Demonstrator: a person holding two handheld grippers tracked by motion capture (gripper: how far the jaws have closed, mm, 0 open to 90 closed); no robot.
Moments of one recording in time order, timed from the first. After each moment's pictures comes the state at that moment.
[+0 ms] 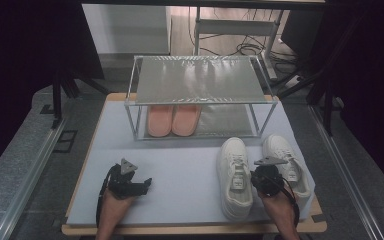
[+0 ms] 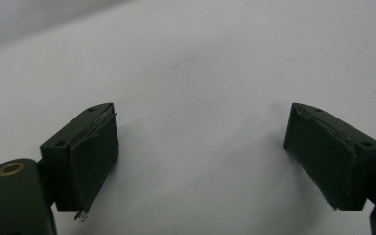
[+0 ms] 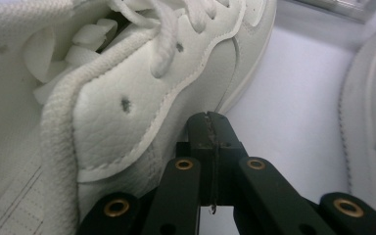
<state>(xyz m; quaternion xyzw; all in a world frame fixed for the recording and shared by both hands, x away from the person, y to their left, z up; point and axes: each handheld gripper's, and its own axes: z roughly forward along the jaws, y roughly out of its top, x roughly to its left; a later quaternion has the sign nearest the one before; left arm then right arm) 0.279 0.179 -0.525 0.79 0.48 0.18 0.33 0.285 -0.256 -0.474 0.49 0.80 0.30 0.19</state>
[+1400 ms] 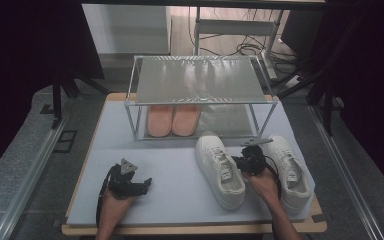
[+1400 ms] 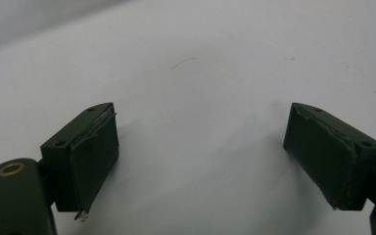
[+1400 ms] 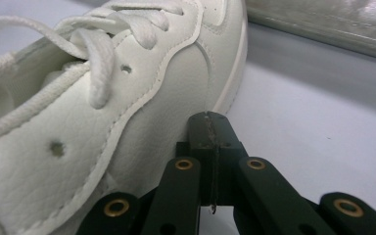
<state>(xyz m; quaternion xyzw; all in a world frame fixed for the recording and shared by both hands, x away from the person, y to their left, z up) 0.279 0.179 -0.525 0.79 0.48 0.18 0.33 0.353 -0.233 -0.487 0.44 0.81 0.37 0.09</state>
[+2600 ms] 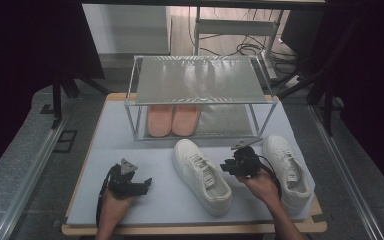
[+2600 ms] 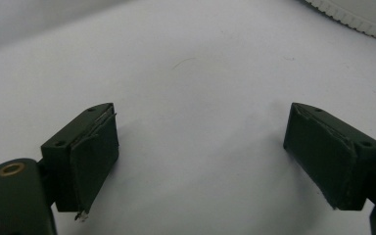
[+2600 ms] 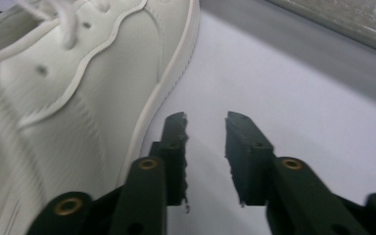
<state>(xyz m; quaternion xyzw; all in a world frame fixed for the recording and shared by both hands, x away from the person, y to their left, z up) 0.279 0.179 -0.525 0.79 0.48 0.19 0.33 0.339 -0.211 -0.467 0.38 0.86 0.33 0.08</state>
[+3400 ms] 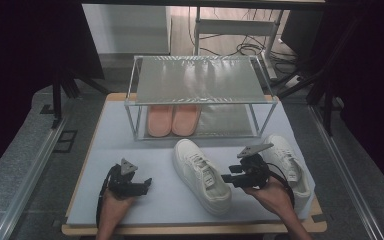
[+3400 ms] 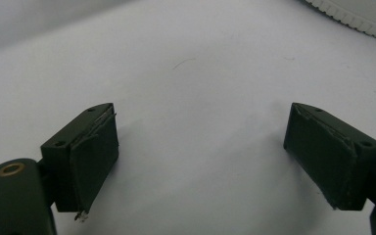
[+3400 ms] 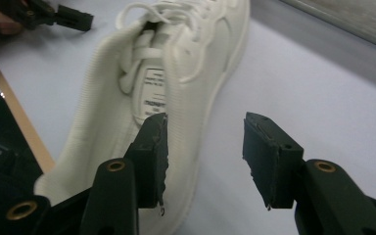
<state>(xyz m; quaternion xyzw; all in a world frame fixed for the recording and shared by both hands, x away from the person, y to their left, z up) 0.278 0.178 -0.525 0.79 0.48 0.19 0.33 0.296 -0.212 -0.429 0.35 0.87 0.35 0.05</state>
